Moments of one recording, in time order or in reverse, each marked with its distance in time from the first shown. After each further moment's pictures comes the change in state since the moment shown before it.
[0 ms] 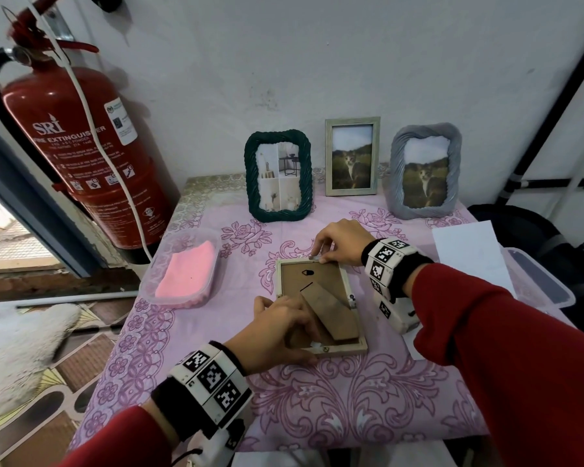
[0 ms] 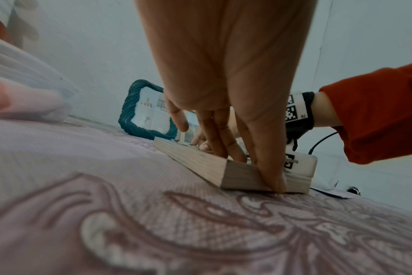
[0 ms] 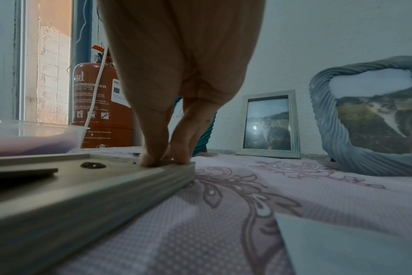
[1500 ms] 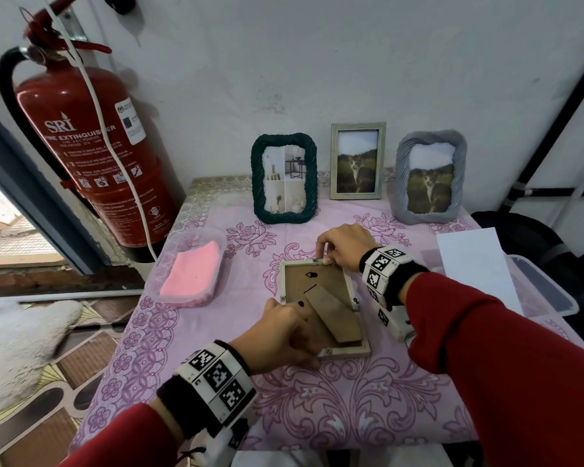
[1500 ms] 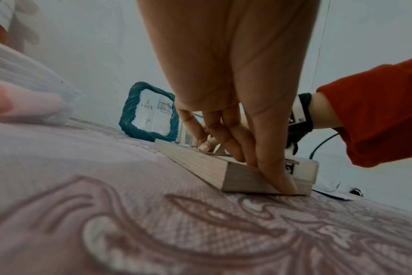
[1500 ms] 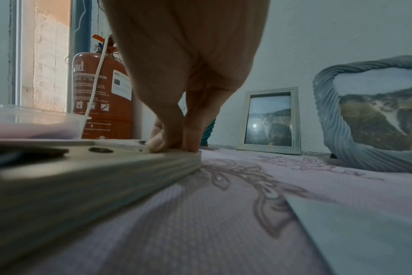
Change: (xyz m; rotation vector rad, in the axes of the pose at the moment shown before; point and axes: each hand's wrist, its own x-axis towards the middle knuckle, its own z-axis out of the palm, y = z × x) left_hand 0.000 0.001 0.000 -0.102 0.029 0.045; right_hand -0.002 -0.010 0.004 -0.051 0.061 0.116
